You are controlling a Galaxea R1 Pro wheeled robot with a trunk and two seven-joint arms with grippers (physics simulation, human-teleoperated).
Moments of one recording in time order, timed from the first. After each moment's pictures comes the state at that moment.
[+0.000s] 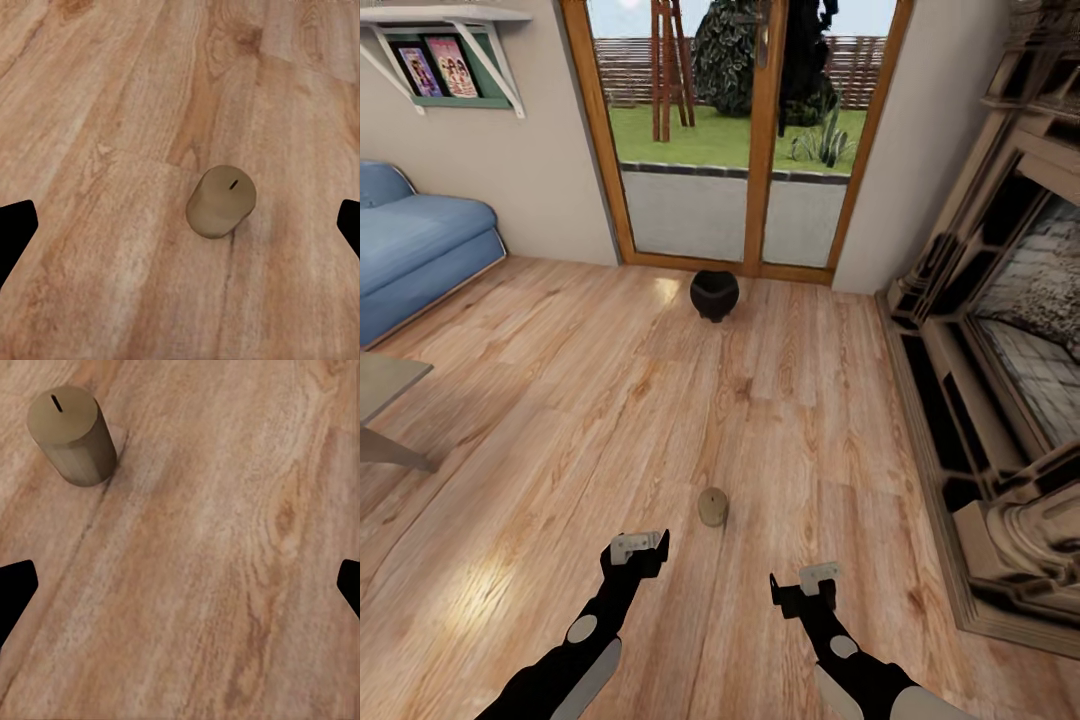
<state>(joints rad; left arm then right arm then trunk) -0.41 0.10 -0.59 -0.88 0.57 -0.24 0.25 -0.59 0.01 0.85 -0.28 -0.64 -0.38 -0.18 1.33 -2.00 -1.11</state>
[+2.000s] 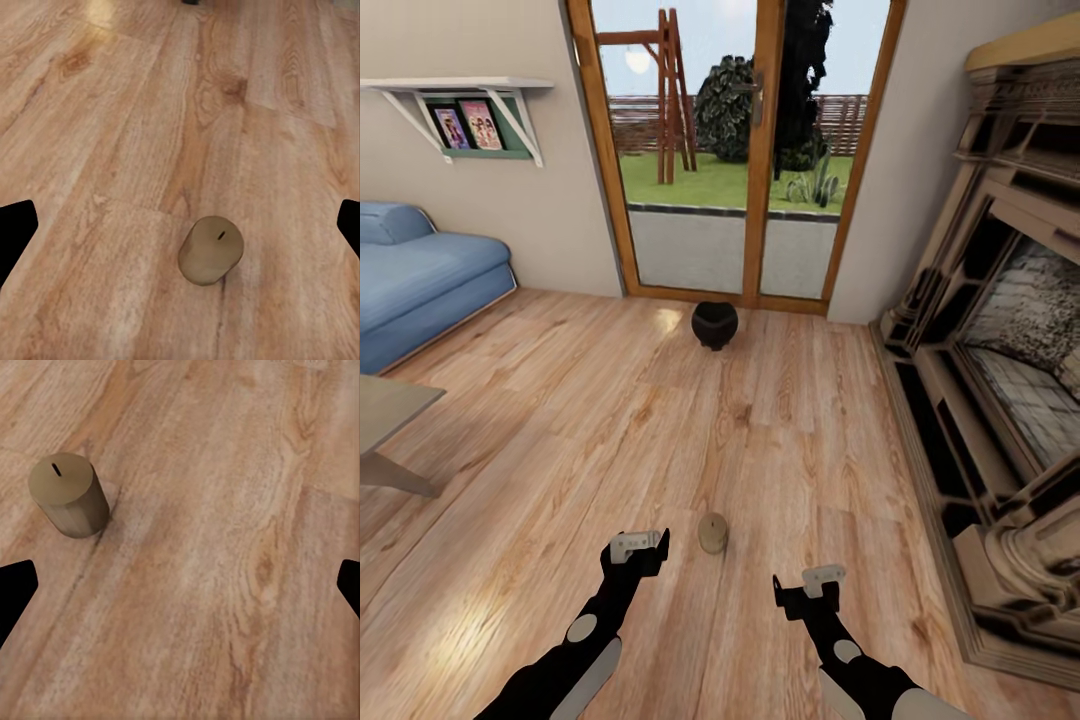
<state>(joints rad) -0.41 0.10 -0.60 -0.89 0.57 -0.25 0.25 -0.59 0.01 0.86 -0.25 -0.64 -0.42 -0.18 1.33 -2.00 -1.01</state>
